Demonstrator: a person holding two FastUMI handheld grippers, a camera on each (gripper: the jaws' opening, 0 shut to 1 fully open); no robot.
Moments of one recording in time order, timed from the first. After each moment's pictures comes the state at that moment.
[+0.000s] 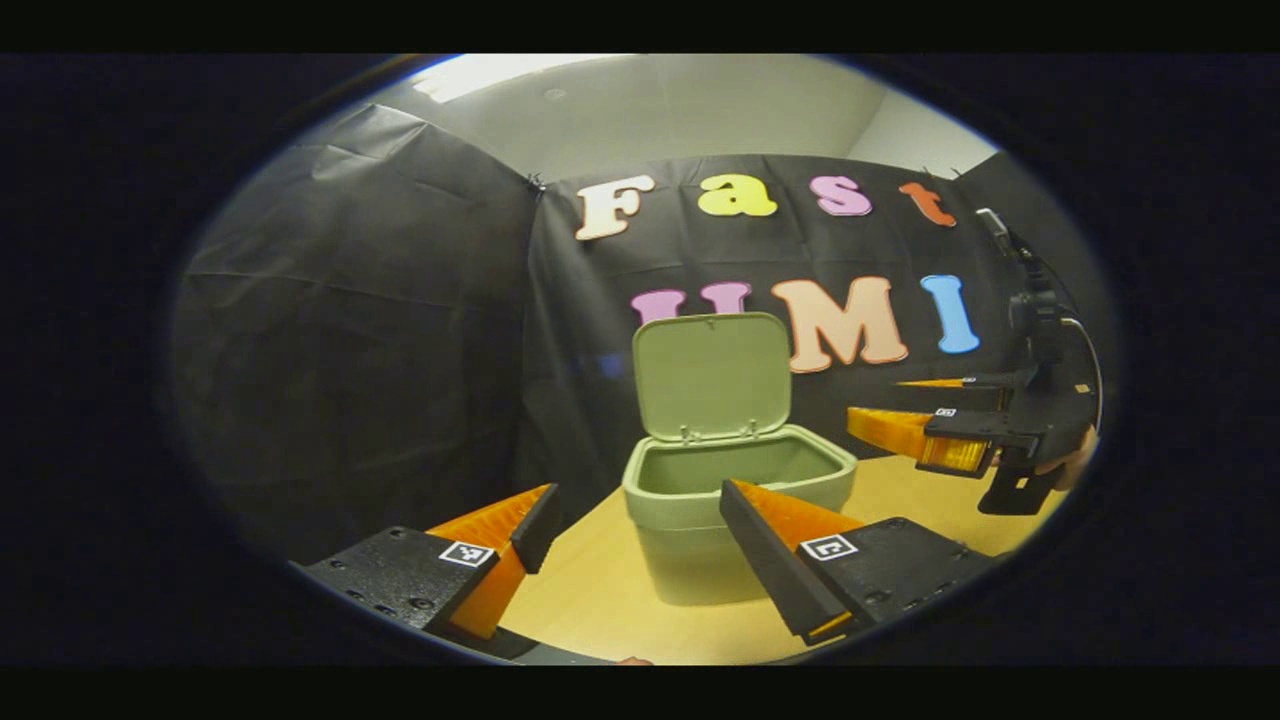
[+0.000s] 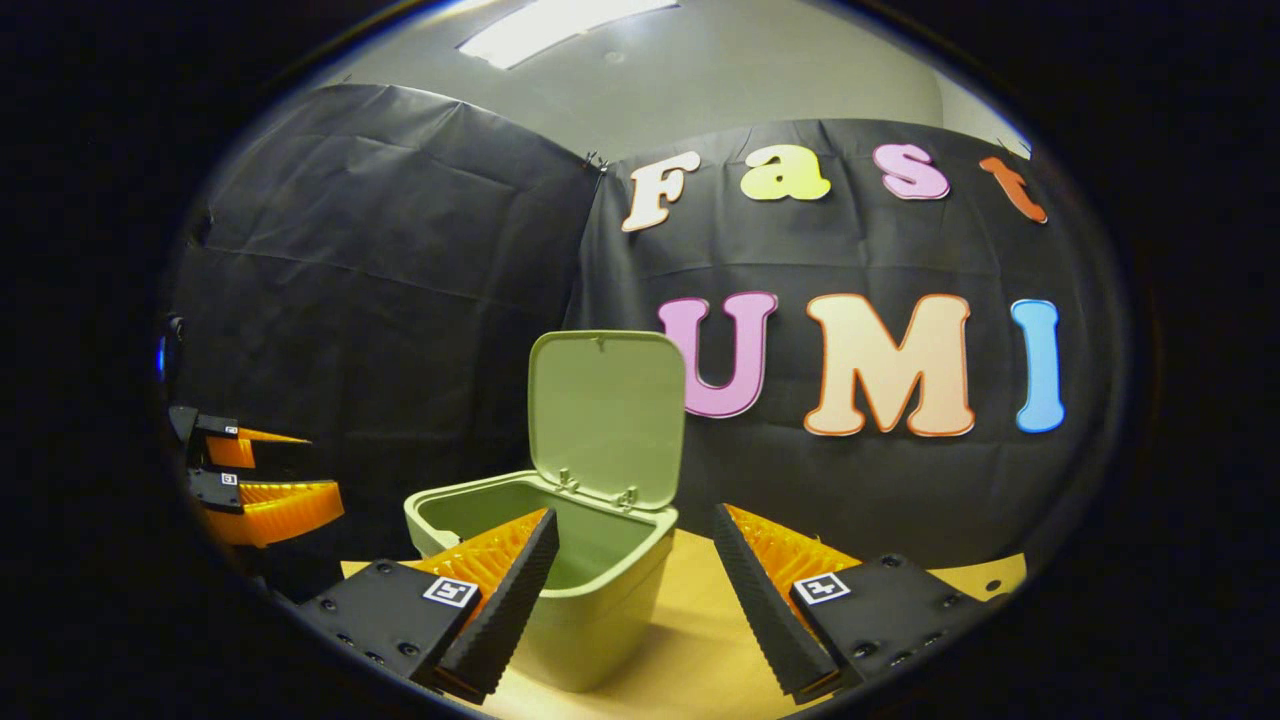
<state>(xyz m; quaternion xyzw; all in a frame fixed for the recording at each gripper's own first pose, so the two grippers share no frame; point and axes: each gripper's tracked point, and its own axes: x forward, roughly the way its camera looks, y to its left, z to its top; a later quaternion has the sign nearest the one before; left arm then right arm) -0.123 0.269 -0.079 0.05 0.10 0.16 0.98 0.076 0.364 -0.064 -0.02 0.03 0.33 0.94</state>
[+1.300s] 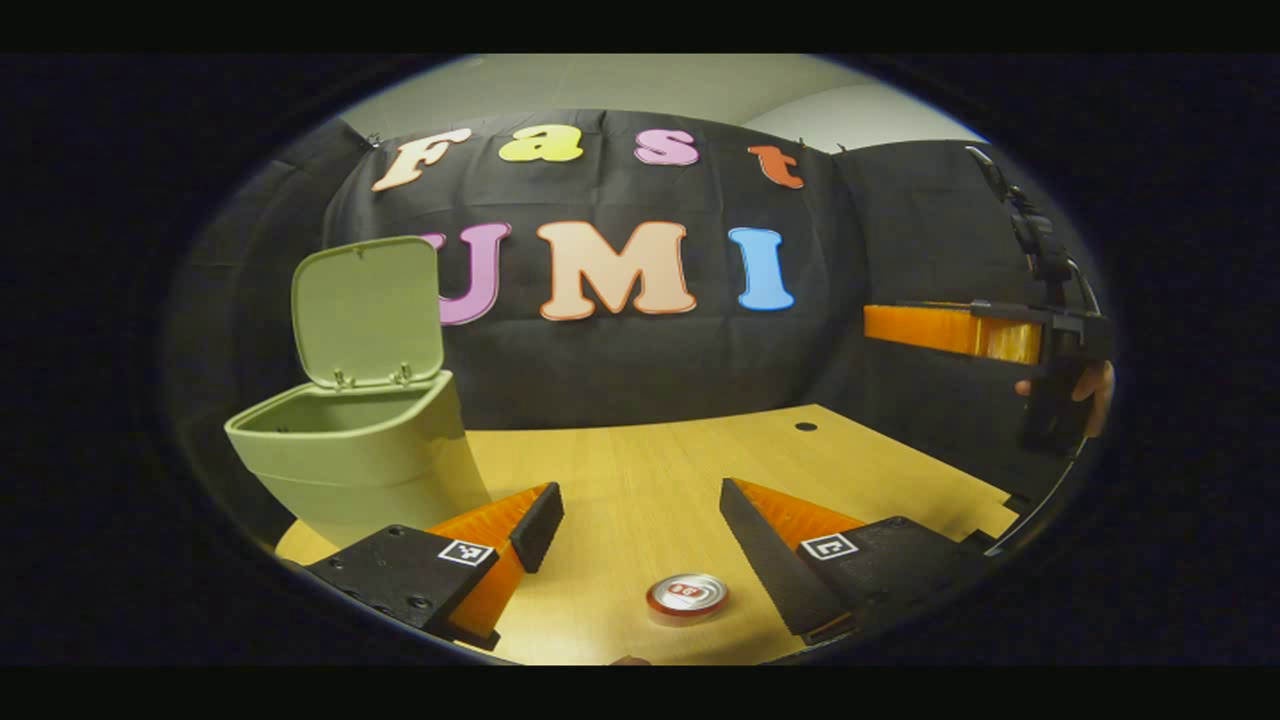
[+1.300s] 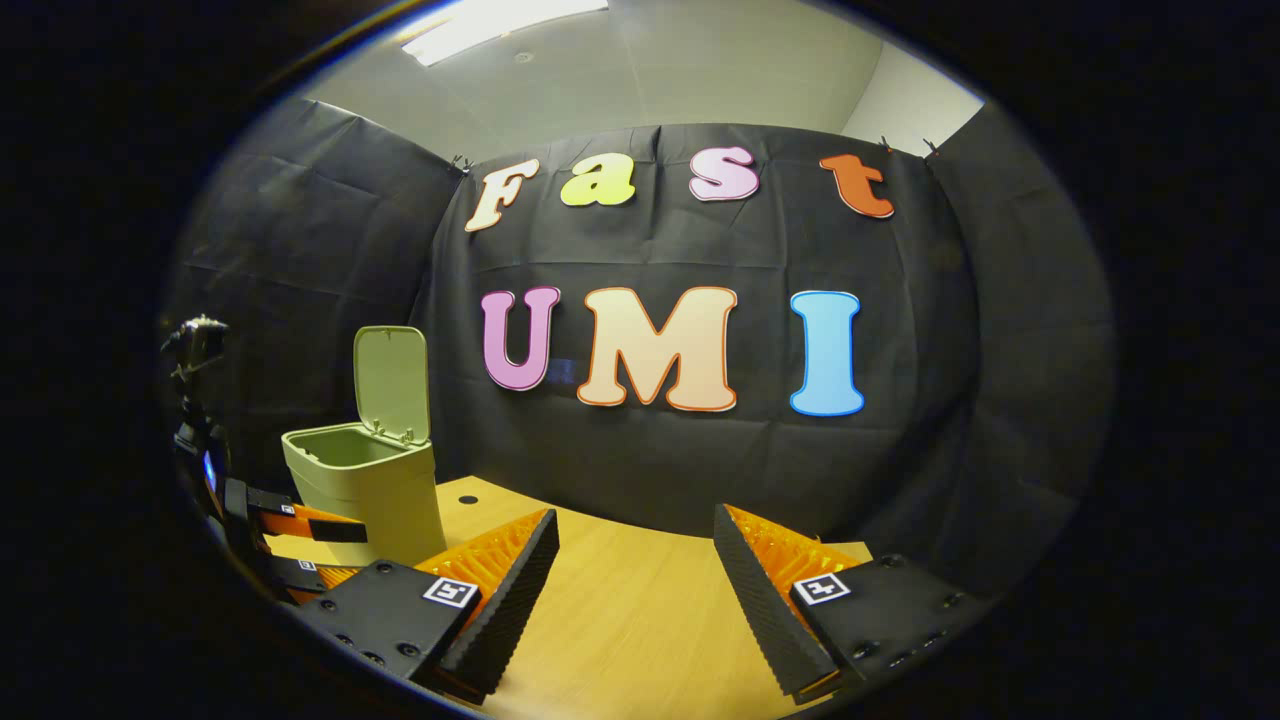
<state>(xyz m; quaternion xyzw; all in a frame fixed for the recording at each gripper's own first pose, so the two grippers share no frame) -0.049 0.009 -0.200 0.00 0.20 -0.06 0.98 0.074 0.054 -0.085 -0.02 0.08 0.16 0.98</state>
